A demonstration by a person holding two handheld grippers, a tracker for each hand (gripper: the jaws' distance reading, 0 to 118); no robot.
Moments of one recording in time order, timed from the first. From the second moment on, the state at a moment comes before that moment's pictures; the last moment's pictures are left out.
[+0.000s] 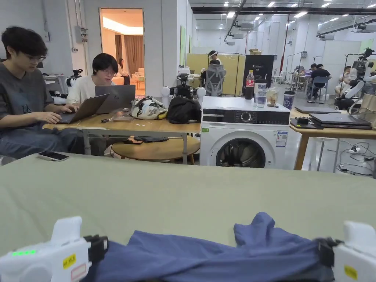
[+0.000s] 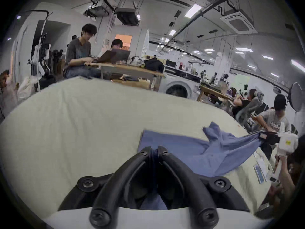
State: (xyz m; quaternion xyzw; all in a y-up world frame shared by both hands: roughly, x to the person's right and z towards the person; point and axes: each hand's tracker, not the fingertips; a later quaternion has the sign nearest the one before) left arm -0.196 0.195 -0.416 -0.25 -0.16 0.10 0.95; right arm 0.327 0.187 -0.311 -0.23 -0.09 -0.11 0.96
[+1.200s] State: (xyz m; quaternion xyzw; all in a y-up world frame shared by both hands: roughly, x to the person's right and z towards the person) left arm -0.140 0.216 -0.276 -0.16 -0.21 0.02 0.96; right arm 0.274 0.179 -0.200 -0.19 -0.07 -0.06 0.98
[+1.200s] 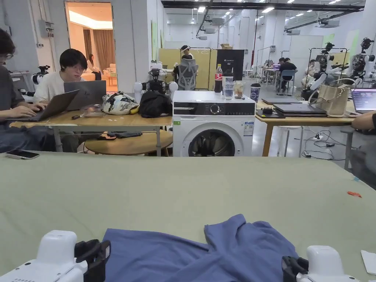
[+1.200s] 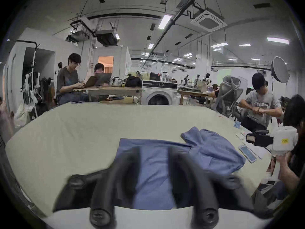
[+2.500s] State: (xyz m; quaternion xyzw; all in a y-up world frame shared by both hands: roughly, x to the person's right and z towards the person) left arm -0.216 0.087 -0.276 -0.40 -0.11 0.06 0.91; right arm 0.288 0.133 -0.198 -0.26 -0.03 -0.11 0.96
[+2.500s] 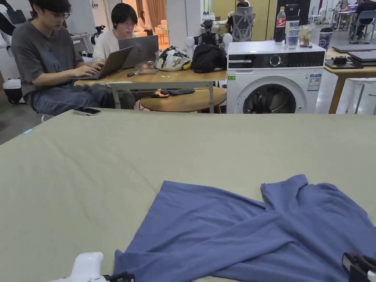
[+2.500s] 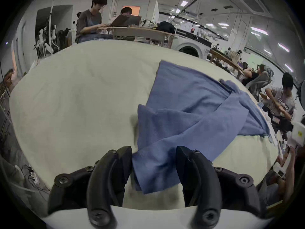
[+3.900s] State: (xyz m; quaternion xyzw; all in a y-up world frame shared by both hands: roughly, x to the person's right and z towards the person) left arm -0.196 0.094 -0.285 -0.42 -0.13 0.00 0.90; right arm 0.322 0.162 -0.567 -0.44 -0.02 -0.01 0.90
